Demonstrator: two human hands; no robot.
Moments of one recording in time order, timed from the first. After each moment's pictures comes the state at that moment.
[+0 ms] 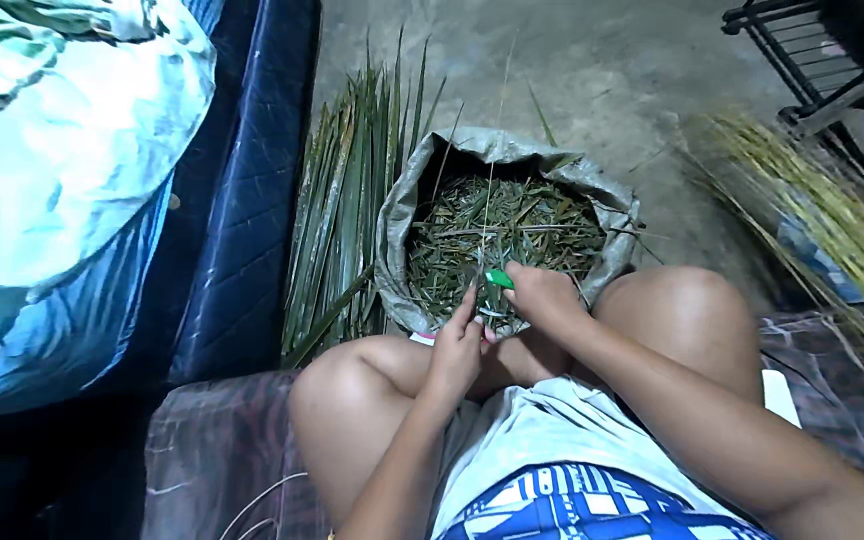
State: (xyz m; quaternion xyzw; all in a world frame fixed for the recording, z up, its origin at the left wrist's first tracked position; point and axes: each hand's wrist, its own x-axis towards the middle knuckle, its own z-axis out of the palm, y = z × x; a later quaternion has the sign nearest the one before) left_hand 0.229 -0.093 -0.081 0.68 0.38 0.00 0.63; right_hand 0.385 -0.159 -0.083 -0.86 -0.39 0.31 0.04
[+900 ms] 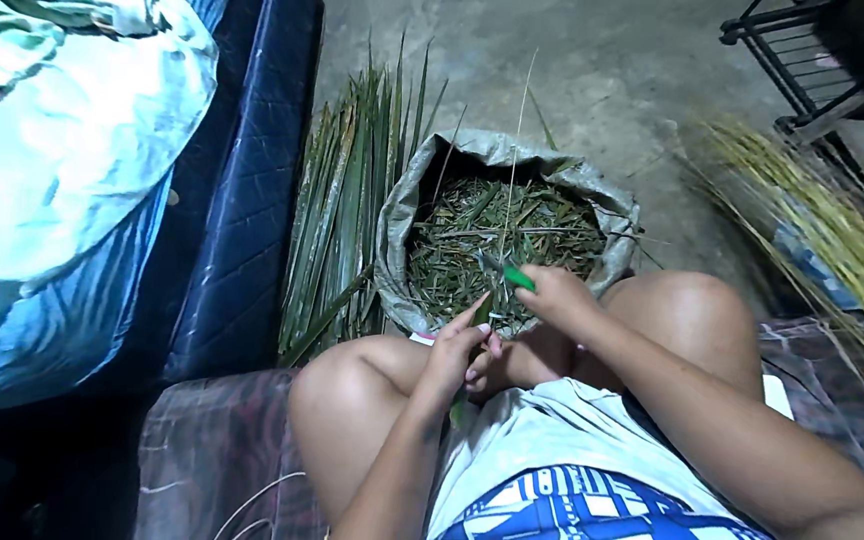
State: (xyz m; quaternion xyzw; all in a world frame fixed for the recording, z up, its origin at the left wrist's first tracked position) left_hand 0.218 -0.087 -0.080 0.44 0.32 0.00 0.84; right_hand 0.400 -0.177 -0.083 -0.84 -0.37 0.36 0.14
